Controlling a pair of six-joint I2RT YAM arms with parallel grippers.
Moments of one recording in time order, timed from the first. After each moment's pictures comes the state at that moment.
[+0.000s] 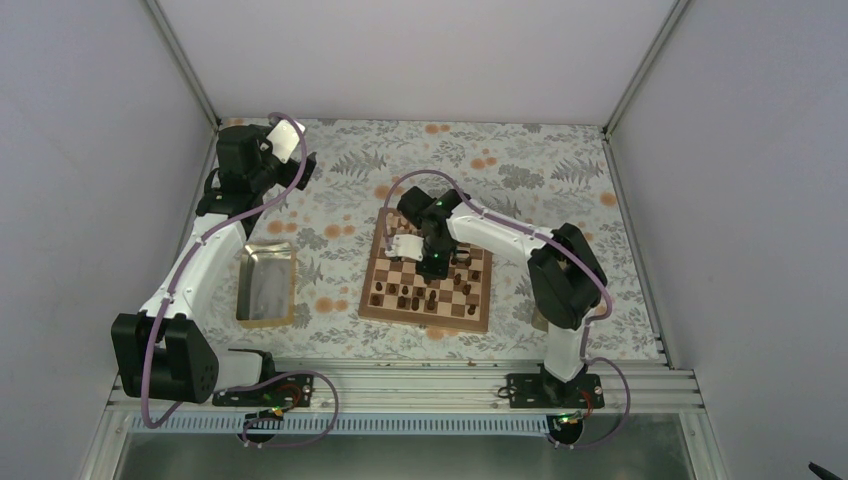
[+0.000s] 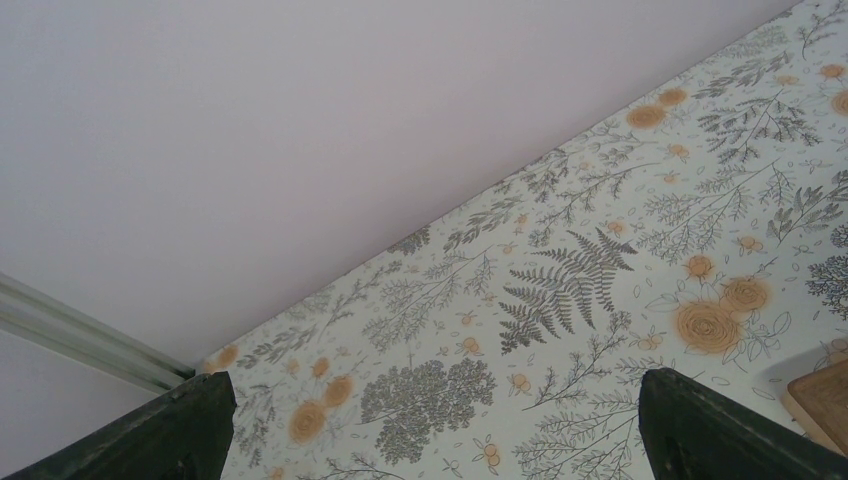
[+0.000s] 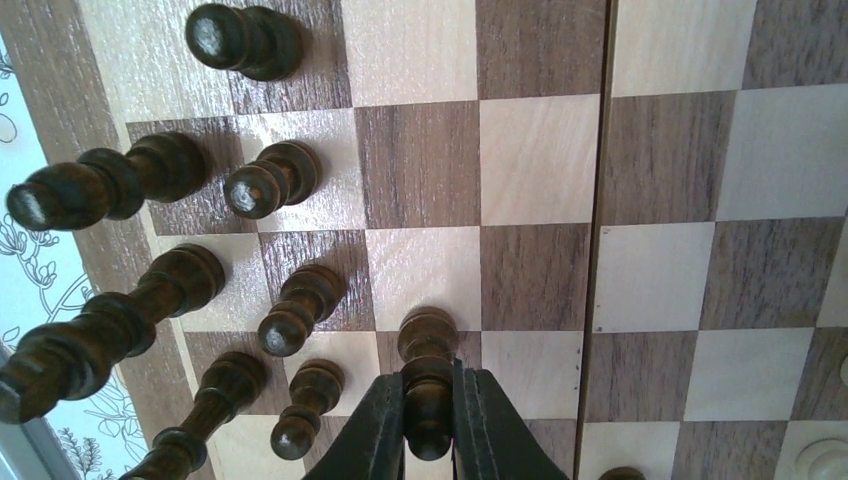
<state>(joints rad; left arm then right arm) -0.08 1.29 1.08 -0.16 0.14 0.44 0.80 1.89 1.43 -1.04 -0.11 -0.60</state>
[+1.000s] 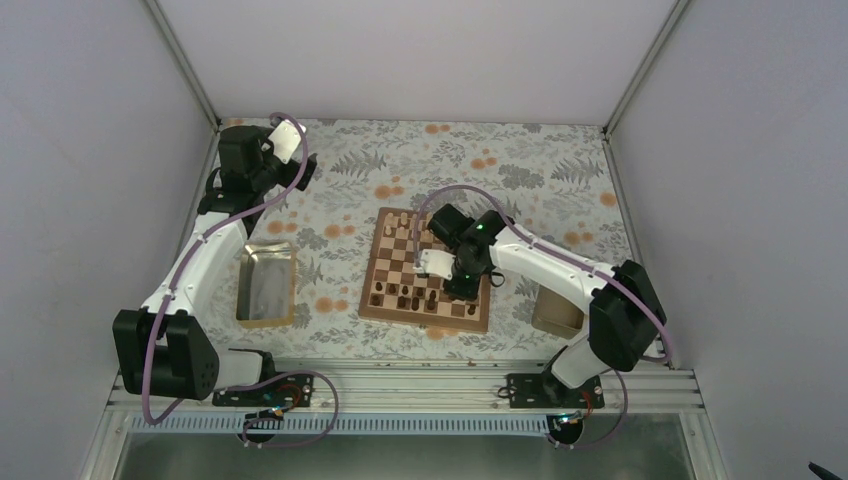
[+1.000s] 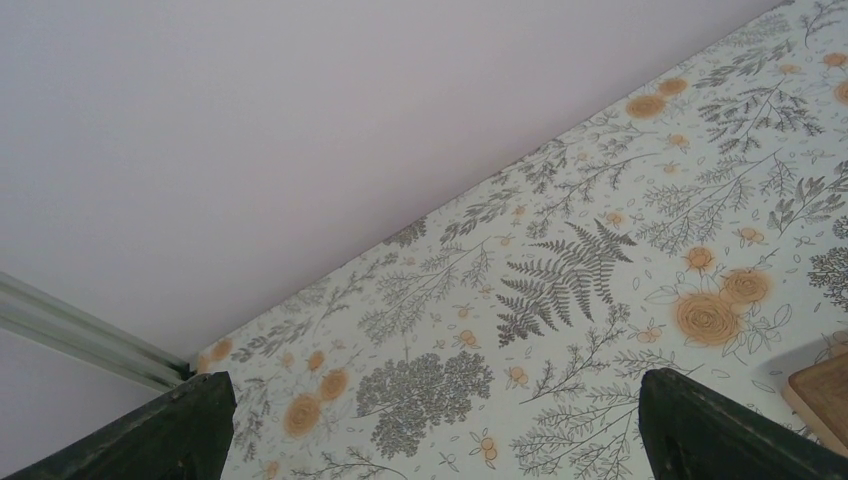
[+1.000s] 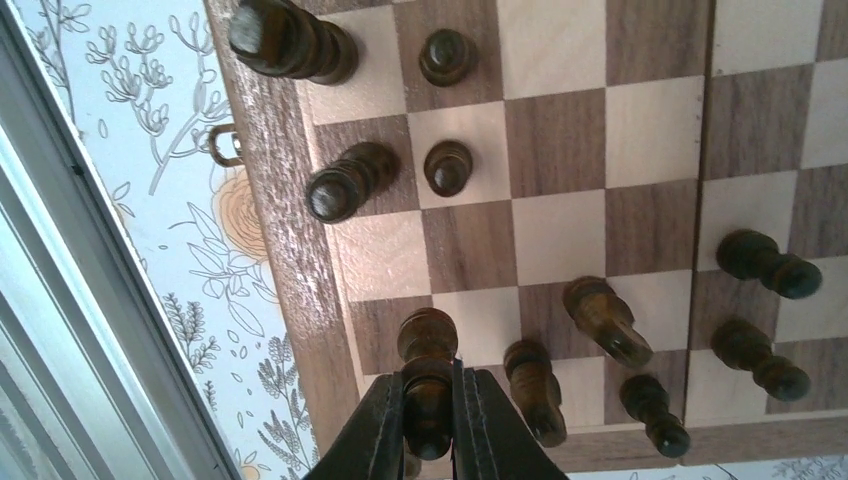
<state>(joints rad) -0.08 1.31 1.08 -0.16 0.14 0.44 0.80 1.54 1.15 -1.06 -0.09 -0.52</state>
